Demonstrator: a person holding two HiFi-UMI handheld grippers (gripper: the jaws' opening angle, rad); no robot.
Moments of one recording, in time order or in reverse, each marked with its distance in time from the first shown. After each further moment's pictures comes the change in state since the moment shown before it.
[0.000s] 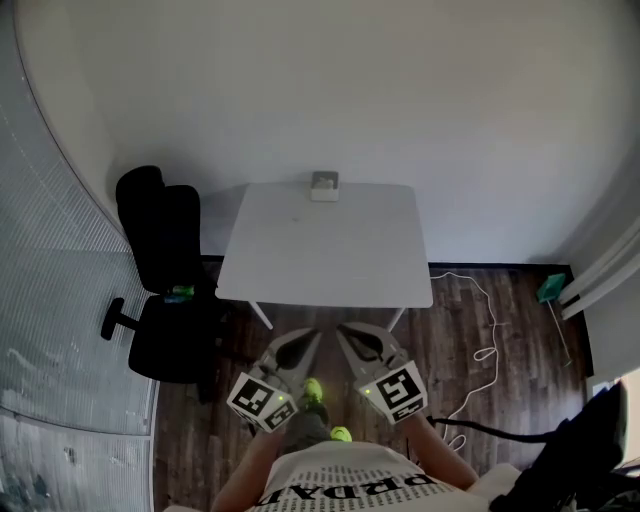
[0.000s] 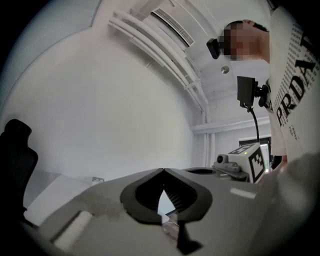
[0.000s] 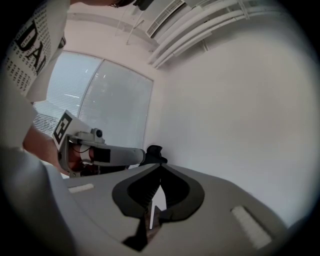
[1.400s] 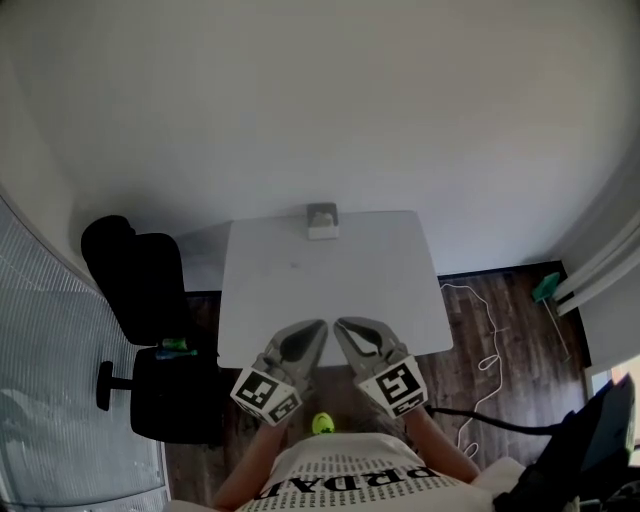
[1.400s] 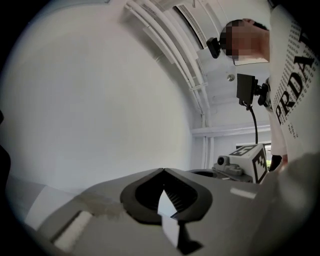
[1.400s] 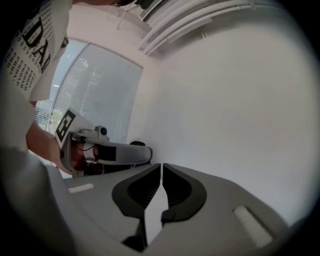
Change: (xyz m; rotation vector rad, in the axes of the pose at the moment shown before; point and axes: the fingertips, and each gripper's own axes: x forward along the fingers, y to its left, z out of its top) left arm 0.134 0.228 0.040 -0.030 0.002 -0.134; right arm 0.224 -0.137 0.016 -0.006 0.046 -0.100
